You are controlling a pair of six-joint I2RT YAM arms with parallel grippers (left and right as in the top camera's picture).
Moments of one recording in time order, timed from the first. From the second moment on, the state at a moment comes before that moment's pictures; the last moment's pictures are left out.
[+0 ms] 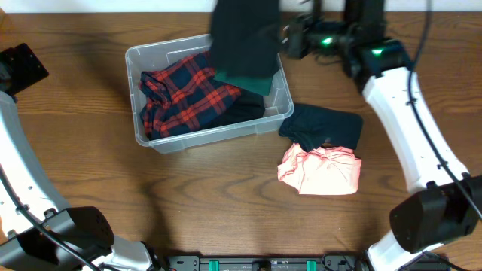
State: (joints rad) left arm 0.53 1.71 1.92 -1.10 -0.14 -0.07; right arm 0.28 1.79 1.70 -0.43 -0.93 0.33
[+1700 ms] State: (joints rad) left arm 0.53 1.71 1.92 -1.10 -0.14 -0.07; right arm -0.31 1.88 1.67 -1.21 -0.40 0.09
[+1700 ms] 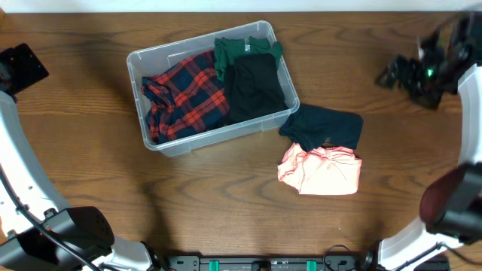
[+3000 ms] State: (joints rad) left arm 0.53 1.71 1.92 -1.10 -0.14 -0.07; right arm -0.16 1.83 1.41 -0.79 -0.83 0.10
